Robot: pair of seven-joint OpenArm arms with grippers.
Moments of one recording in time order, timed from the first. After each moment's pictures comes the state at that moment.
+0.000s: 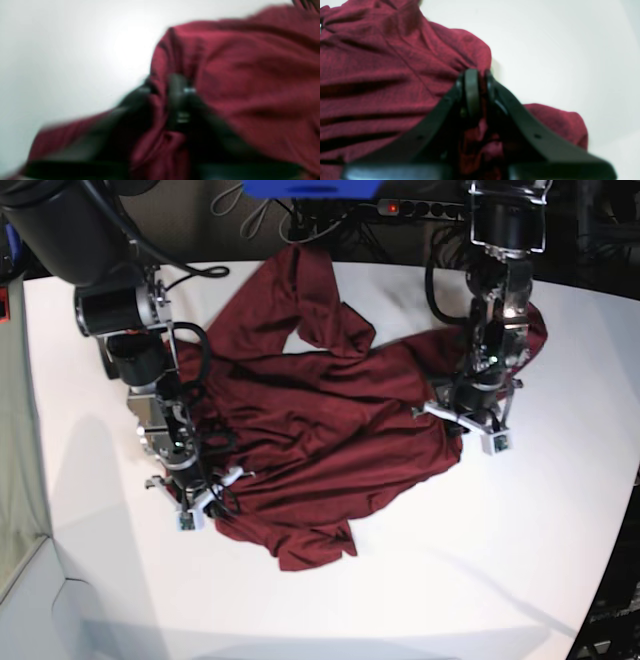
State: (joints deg) left arm 0.7 -8.6 0.9 78.6 -23.4 6.3 24.0; right arm 33.5 5.7 -8.2 21.9 5.6 10.5 10.1
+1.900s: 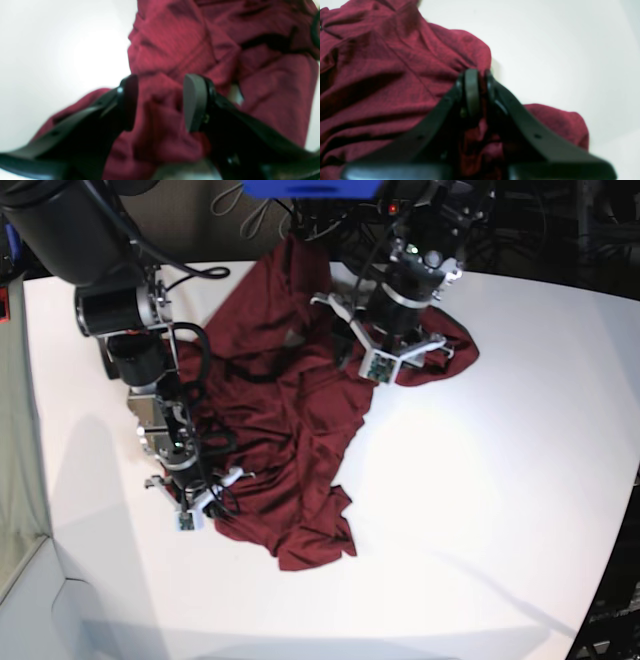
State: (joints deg) left arm 18.4 -11.1 24.9 106.9 -2.1 6.1 30.6; right arm 33.6 5.6 -7.9 21.9 5.8 10.4 10.0
